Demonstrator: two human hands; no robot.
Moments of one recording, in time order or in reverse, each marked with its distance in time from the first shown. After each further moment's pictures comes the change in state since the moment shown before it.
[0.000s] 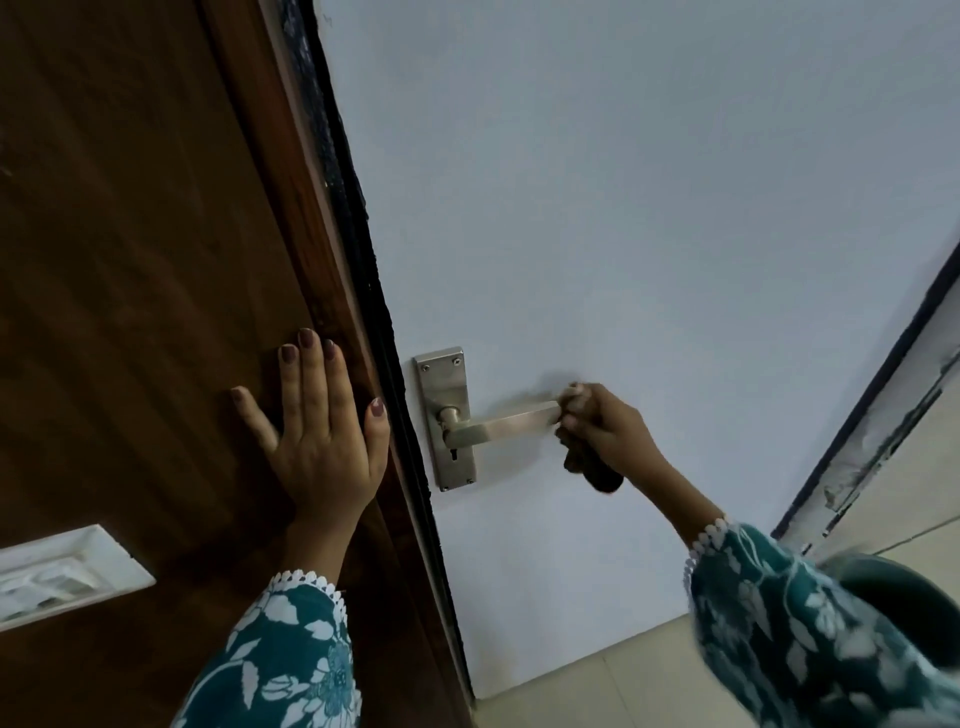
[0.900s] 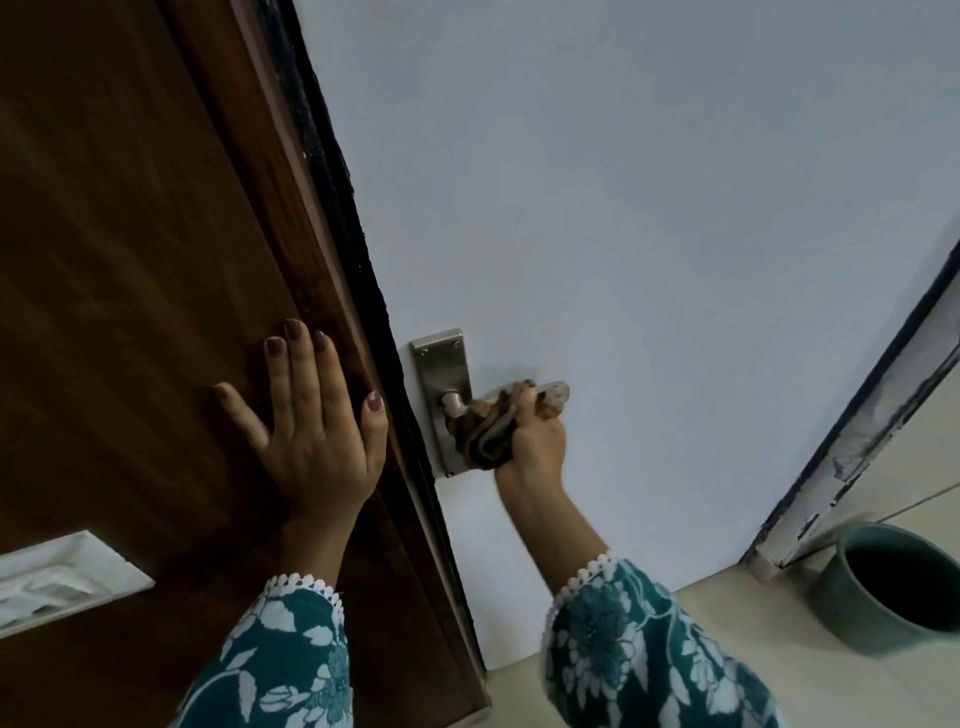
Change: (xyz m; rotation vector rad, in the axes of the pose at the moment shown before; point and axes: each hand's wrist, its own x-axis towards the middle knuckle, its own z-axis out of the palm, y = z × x) left_hand -0.003 -0.002 -0.001 0.000 0.006 0.023; right_hand -0.010 -0.070 0.118 1.229 0.485 0.475
